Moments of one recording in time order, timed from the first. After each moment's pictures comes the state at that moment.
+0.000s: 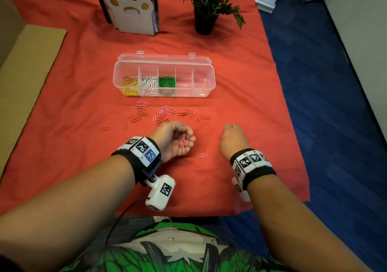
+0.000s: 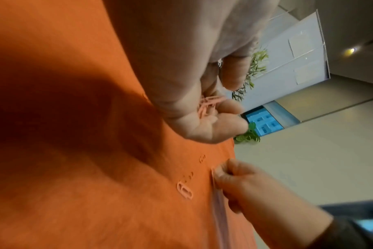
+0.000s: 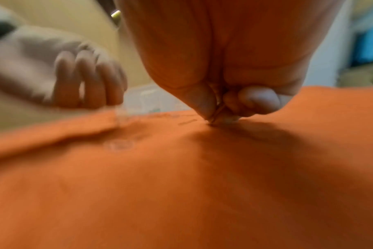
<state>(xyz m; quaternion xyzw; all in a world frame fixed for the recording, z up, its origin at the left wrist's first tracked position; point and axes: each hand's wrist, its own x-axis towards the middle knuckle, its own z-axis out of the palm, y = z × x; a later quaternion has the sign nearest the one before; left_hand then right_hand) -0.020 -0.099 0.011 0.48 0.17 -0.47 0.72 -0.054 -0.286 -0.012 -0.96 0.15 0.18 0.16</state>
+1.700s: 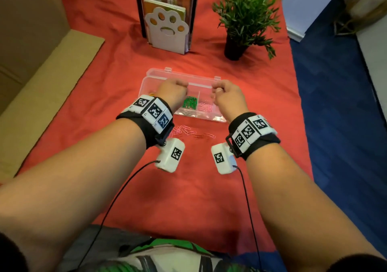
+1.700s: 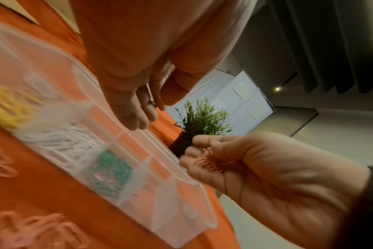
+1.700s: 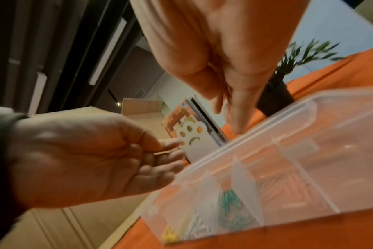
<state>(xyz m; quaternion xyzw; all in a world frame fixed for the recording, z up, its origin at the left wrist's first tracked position) 0.107 -0.079 0.058 0.77 0.18 -0.12 0.60 0.095 -0.227 0.064 -0.86 0.12 0.07 0.48</state>
